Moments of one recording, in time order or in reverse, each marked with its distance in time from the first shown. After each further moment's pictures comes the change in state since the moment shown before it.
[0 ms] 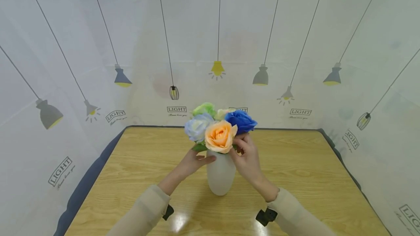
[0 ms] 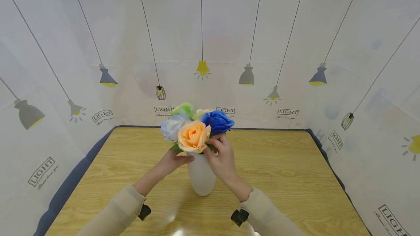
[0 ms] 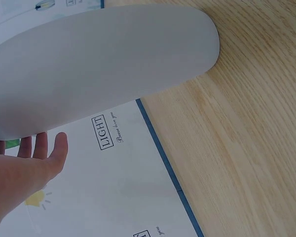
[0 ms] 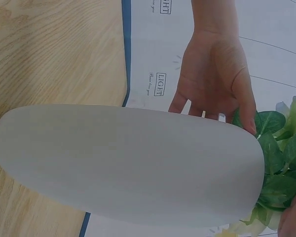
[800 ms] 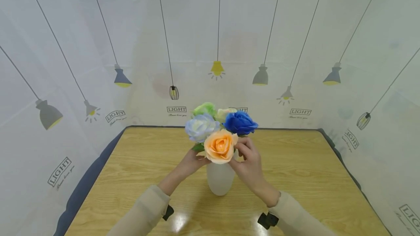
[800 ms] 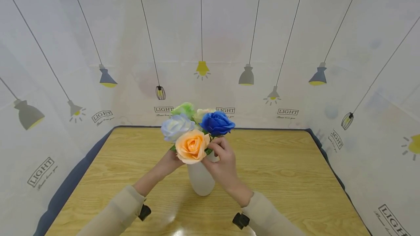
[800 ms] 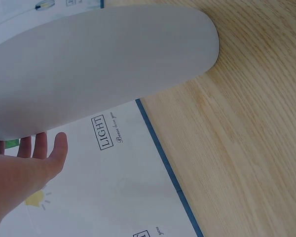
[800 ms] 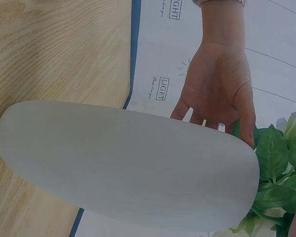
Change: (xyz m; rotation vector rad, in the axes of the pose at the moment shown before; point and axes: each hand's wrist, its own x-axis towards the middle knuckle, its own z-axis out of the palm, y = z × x) left_hand 0.010 -0.026 -0.001 0.022 0.009 0.058; right_hand -0.021 0.029 0.004 0.019 0.052 -0.092
